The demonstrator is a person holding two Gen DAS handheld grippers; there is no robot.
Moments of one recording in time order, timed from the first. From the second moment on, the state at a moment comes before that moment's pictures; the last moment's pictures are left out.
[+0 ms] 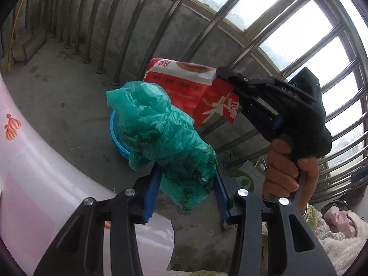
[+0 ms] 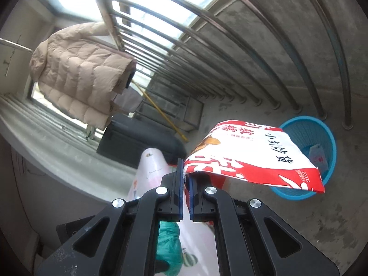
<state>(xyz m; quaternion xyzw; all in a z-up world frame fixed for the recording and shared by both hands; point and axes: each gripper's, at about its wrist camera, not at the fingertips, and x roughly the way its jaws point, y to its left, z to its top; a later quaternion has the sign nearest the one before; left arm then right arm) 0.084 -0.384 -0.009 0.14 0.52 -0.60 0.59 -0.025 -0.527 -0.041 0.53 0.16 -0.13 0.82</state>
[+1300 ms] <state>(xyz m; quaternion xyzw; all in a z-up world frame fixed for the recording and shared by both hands) 0.135 -0.257 0.048 0.03 0.41 -0.48 0.77 0.020 -0.498 -0.053 0.47 0.27 -0.10 0.83</state>
